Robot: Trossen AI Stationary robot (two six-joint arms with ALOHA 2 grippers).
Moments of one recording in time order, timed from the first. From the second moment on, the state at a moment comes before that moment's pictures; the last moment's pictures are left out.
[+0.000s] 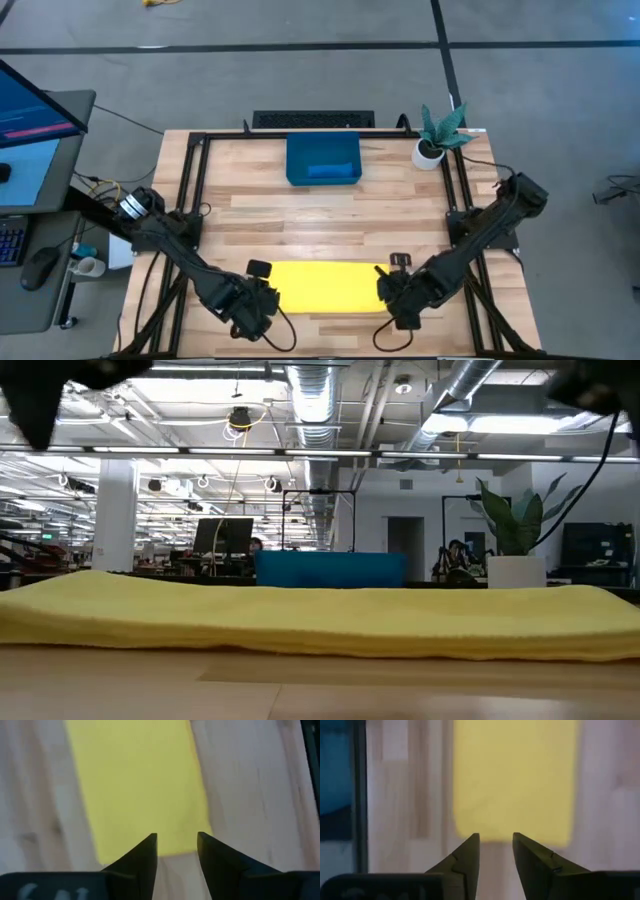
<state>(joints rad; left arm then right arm) -0.73 1.75 1.36 -0.98 -0.26 -0.48 0.74 1.63 1.21 -0.89 0.19 0.64</state>
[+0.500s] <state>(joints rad) -0.66 1.74 1.17 -0.75 -0.47 -0.41 0.75 1.70 1.14 -0.78 0.56 0.57</state>
